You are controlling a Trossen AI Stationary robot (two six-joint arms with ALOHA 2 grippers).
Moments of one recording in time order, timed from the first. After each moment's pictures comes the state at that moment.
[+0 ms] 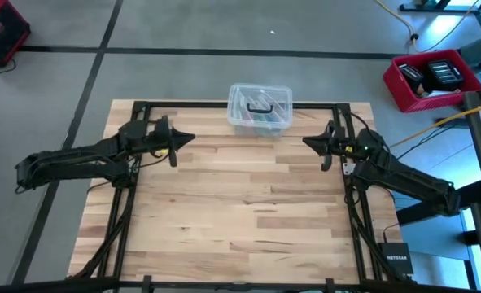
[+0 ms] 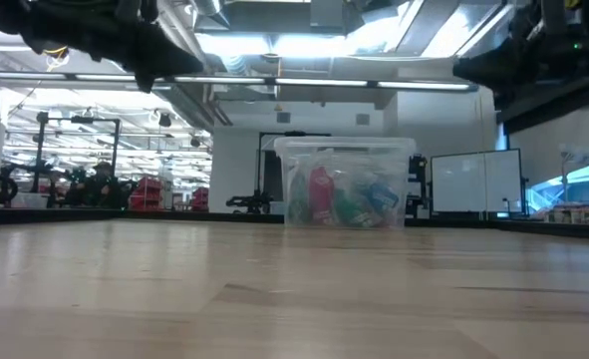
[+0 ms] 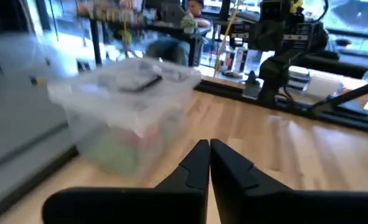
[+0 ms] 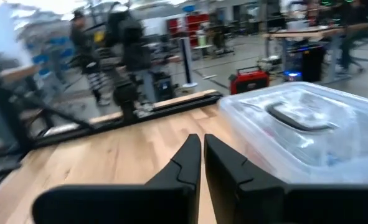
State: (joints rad) left arm 0.34 0.66 0.42 0.10 0.02 -0.09; right arm -0.51 0.30 0.23 0.07 -0.29 0.16
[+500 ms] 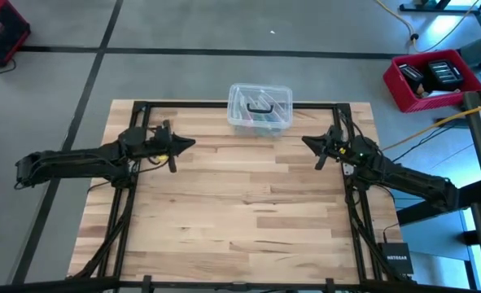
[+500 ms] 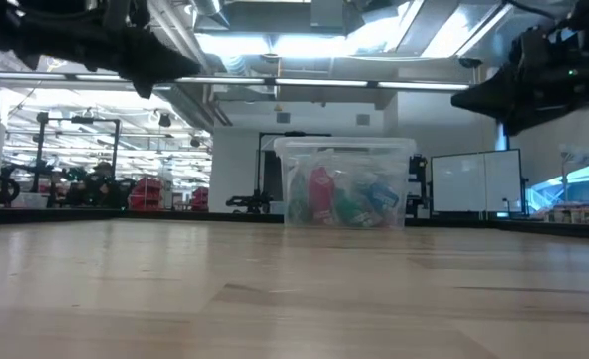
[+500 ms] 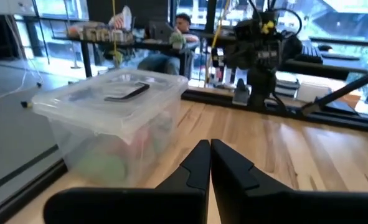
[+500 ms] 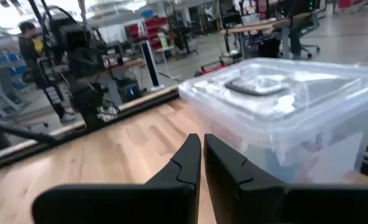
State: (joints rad) left arm 0.29 0.64 0.31 0.25 0.01 -0.06; right arm -0.42 0.25 0.10 0.13 -0.02 0.25
